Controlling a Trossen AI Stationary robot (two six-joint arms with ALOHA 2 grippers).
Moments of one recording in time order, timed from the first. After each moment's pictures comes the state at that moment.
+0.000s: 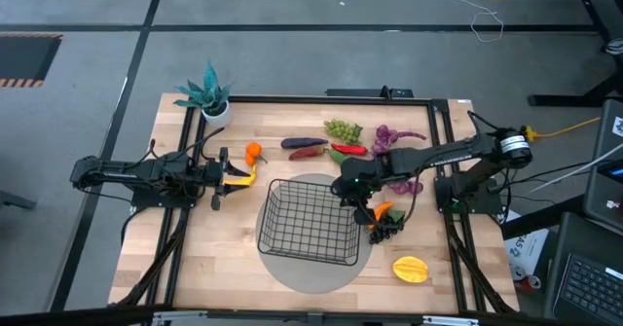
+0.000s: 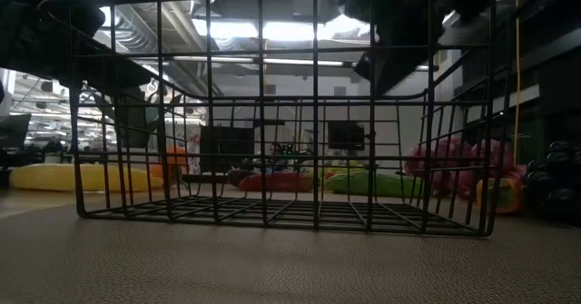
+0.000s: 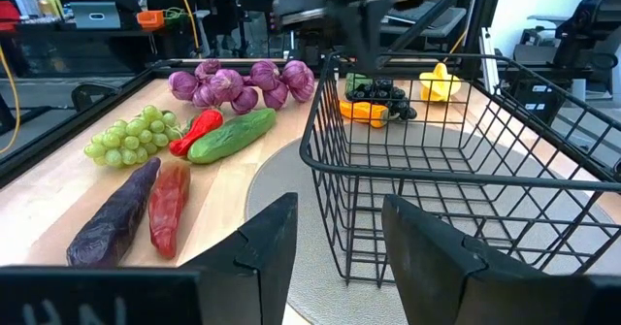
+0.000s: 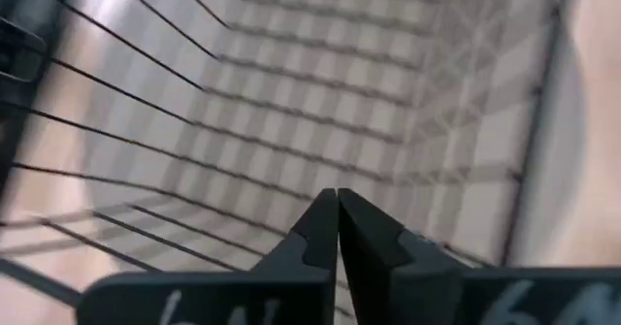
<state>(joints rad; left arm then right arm) -0.01 0.07 0.01 0.01 -0.04 -0.02 0.07 1.56 1.09 -0.55 -0.18 -0.01</state>
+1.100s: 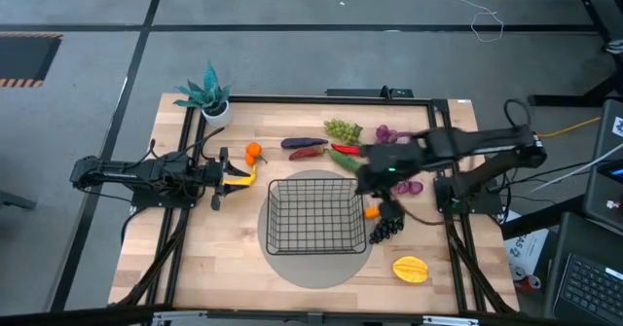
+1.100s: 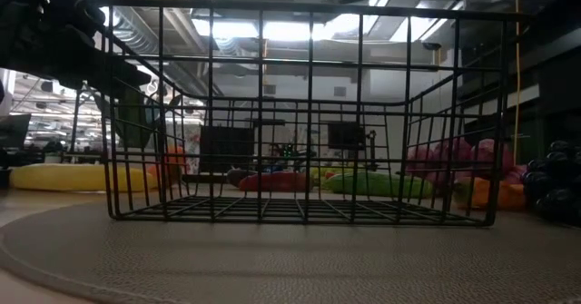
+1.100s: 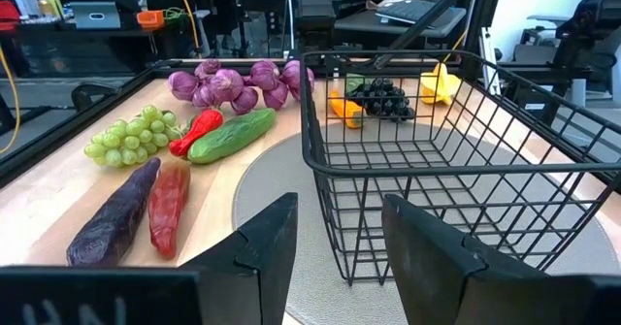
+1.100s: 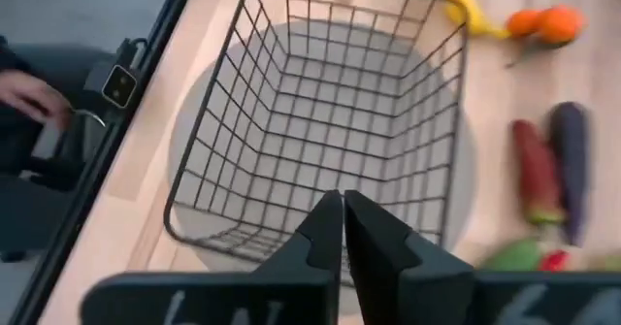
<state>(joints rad) -0.01 0.07 0.01 0.02 -0.04 -0.02 0.20 1.41 1.58 -1.06 -0.04 -0.06</state>
